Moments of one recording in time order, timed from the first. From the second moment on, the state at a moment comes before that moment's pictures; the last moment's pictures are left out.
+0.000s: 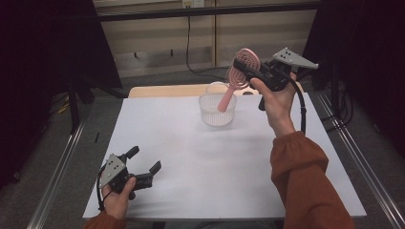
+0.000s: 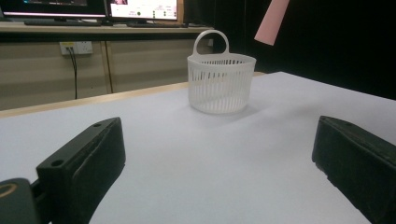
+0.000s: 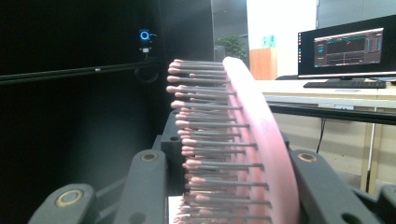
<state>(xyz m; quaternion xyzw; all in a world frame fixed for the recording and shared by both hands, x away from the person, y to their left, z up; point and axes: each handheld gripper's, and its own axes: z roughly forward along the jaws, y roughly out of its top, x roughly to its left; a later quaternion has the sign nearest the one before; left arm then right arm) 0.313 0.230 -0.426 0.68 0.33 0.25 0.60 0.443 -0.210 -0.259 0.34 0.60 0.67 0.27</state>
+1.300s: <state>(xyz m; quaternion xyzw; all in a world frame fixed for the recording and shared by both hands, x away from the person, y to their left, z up) 0.314 0.231 -0.426 0.69 0.33 0.25 0.60 0.476 -0.201 -0.300 0.39 0.57 0.67 0.29</state>
